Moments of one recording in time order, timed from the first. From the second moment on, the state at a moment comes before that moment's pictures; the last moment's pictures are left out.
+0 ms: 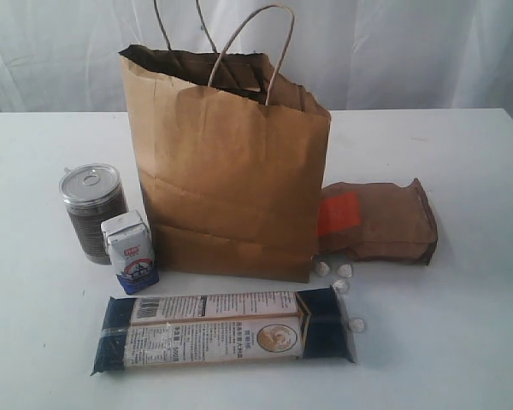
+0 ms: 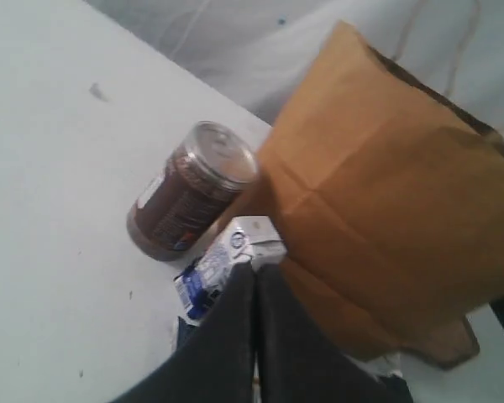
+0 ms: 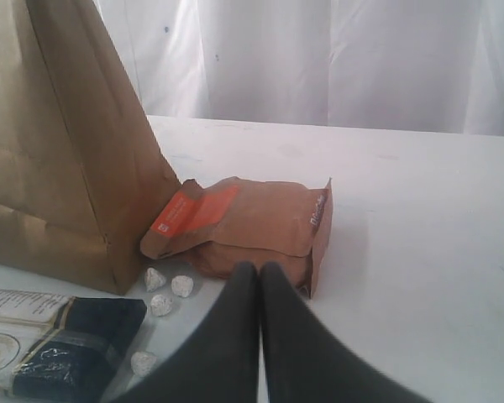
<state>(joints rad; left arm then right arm) -0.08 0.00 -0.20 -0.52 0.51 -0.14 0.25 0.01 -0.01 0.08 0.22 -0.09</state>
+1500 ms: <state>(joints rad) -0.08 1.28 -1.07 -0.47 0.93 0.41 0.25 0.01 -0.01 0.08 0.22 -0.09</state>
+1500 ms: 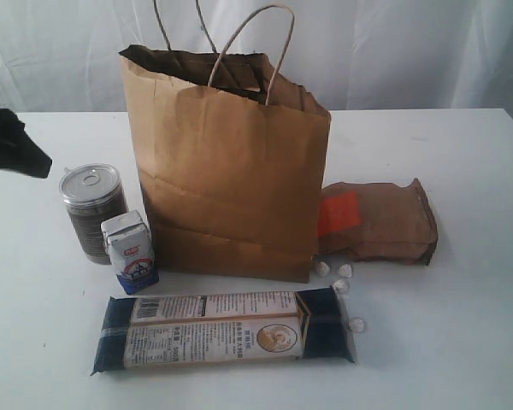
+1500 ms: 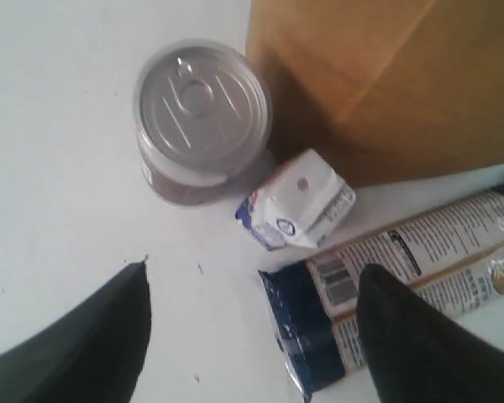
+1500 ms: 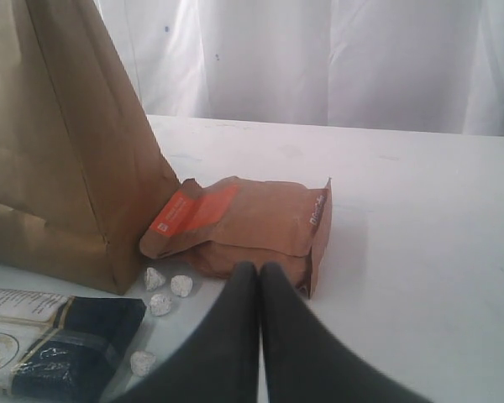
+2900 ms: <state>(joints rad) -0.26 1.73 -1.35 -0.16 0.86 0.42 0.25 0.01 -0.01 0.08 0.22 -0.09</state>
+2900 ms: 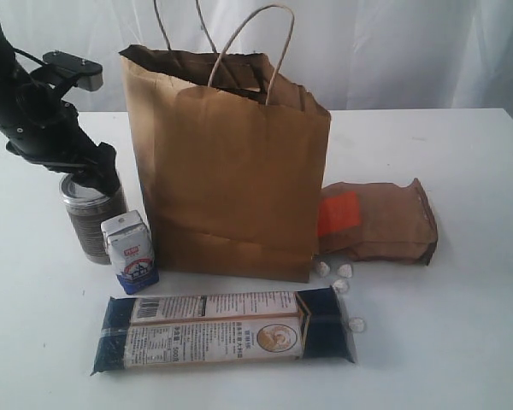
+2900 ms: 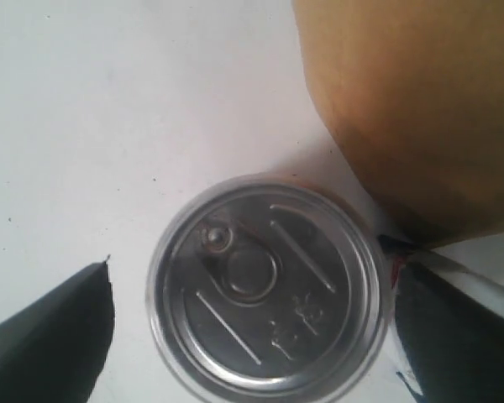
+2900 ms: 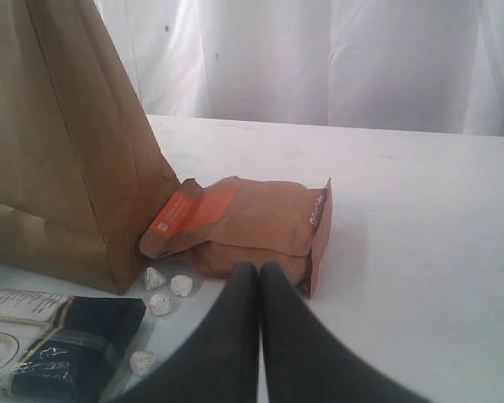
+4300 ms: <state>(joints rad) -0.26 1.78 -1.35 -0.16 0.84 0.42 0.25 0.01 -0.01 0.08 0.22 -0.09</state>
